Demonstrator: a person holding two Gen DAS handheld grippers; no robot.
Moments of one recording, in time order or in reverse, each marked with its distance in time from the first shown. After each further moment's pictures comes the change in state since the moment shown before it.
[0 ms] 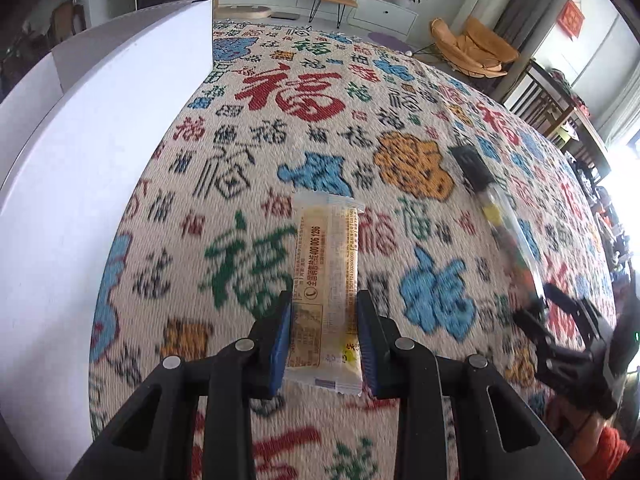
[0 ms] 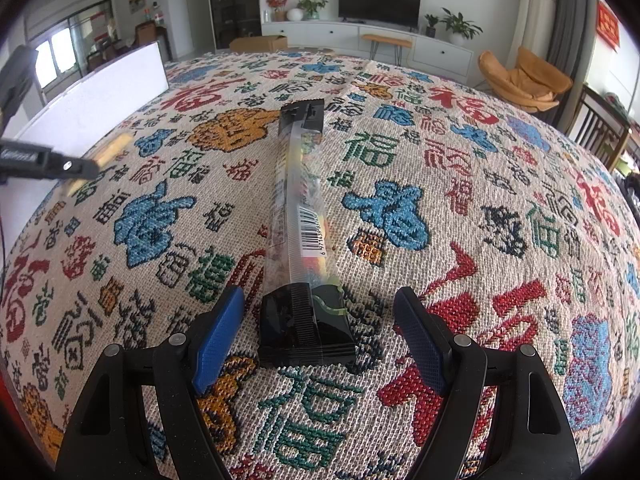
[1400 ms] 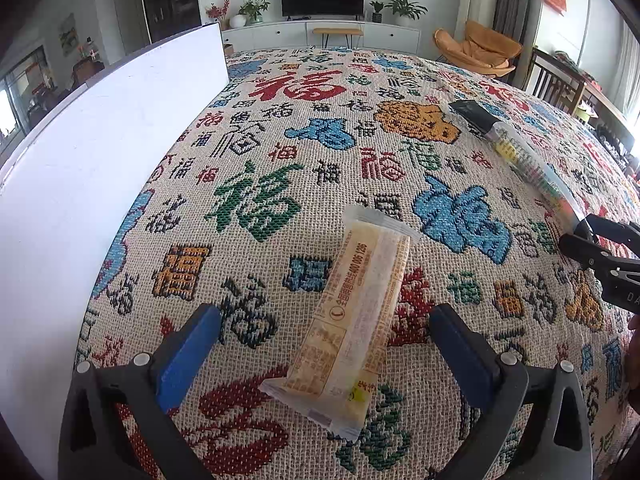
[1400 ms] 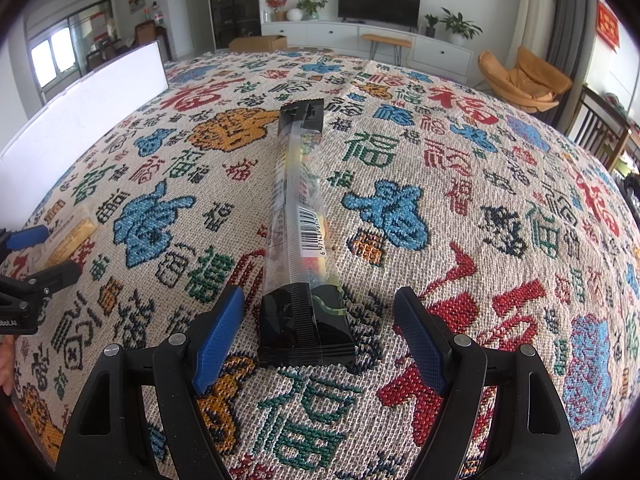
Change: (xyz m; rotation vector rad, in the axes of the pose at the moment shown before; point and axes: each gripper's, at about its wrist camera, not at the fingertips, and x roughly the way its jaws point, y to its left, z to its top) left arm 0.018 -0.017 -0.064 0.104 -0.162 0.201; right arm 0.001 0.000 0.000 0.000 -0.001 -0.002
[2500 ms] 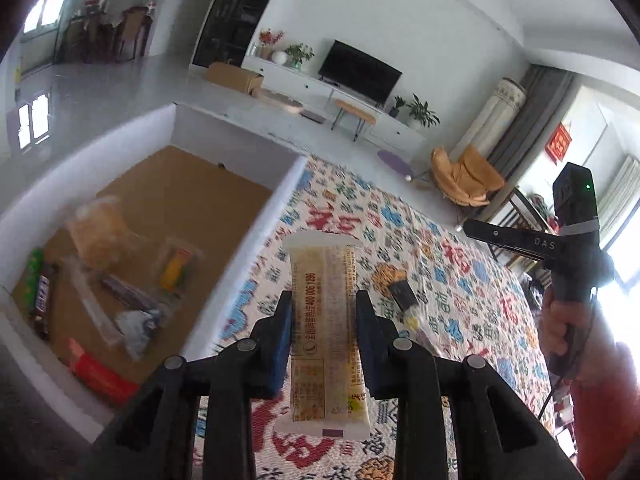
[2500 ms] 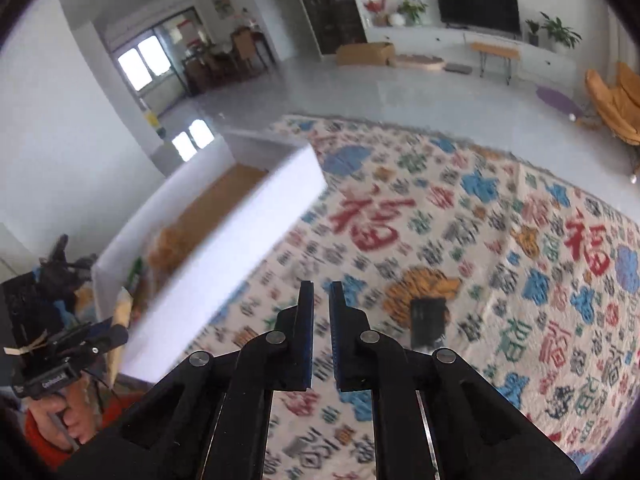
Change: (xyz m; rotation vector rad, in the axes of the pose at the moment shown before) left arm -0.198 0.160 0.045 -0.378 -0.234 -0.220; right arm -0.084 0.104 0.212 -0.070 0.007 0.466
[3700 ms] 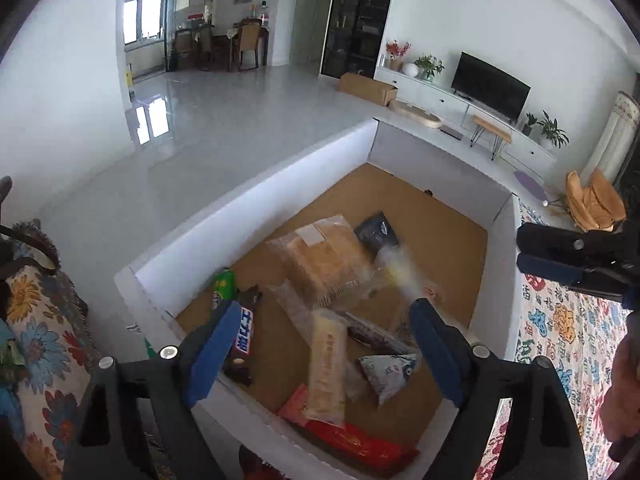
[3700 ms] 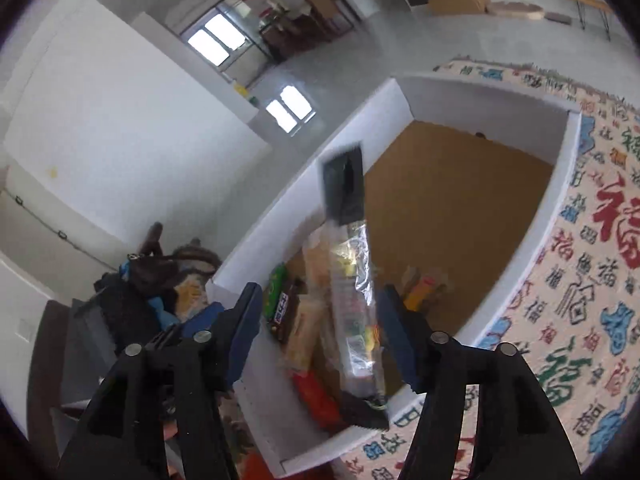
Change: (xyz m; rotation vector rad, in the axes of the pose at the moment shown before) left arm -0.013 0.165 0.010 -0.079 -0.038 0.489; right arm 0.188 0.182 0.017 0.048 0.180 0.363
